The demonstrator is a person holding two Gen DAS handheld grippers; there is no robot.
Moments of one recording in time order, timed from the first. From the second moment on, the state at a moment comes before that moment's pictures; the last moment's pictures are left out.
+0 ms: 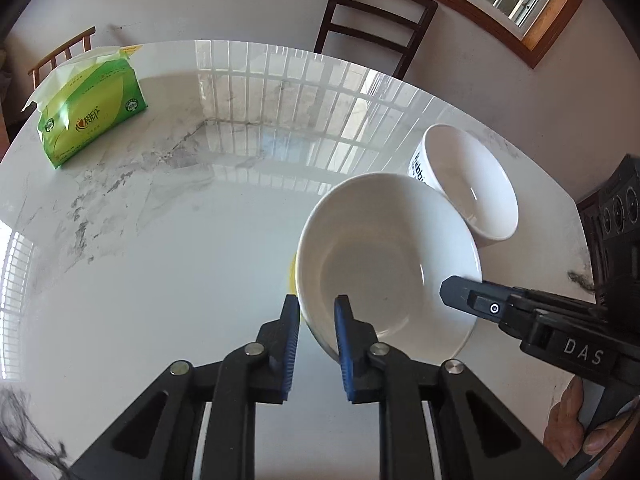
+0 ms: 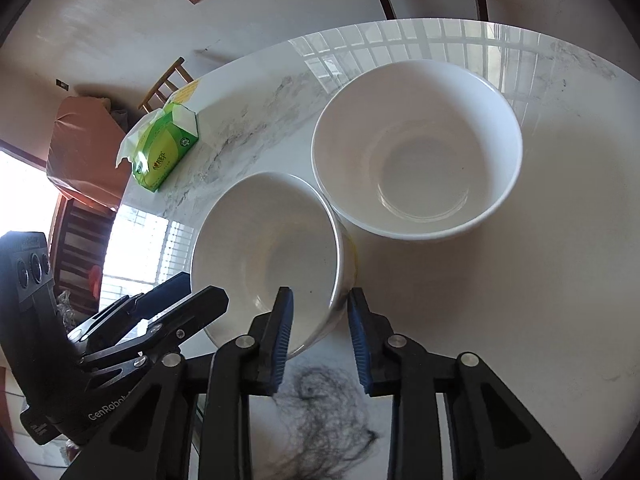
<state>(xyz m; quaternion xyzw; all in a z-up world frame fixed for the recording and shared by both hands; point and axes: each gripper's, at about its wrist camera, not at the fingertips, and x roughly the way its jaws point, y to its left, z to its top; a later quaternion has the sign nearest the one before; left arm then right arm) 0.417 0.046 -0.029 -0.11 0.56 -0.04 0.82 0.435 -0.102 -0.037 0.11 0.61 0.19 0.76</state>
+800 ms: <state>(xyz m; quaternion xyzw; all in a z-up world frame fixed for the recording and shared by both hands) 0.242 -0.039 0.089 -0.03 0.44 -0.08 0.89 0.305 -0.175 0.056 0.12 0.54 0.23 0.80</state>
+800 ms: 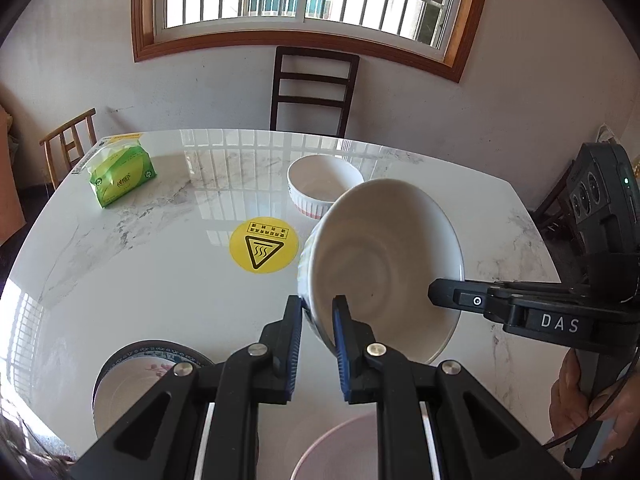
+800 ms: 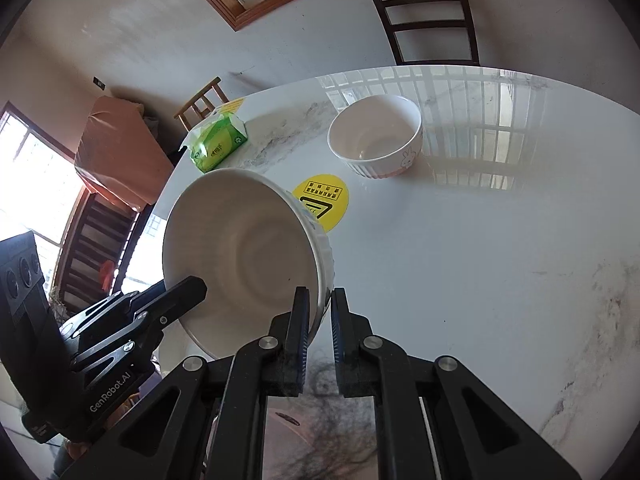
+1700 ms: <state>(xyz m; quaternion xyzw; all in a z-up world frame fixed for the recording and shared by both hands) 0.104 -0.059 0.086 -0.02 0.45 -0.11 0.88 0.155 -0.201 0.050 0.15 0.54 0.23 0.80</state>
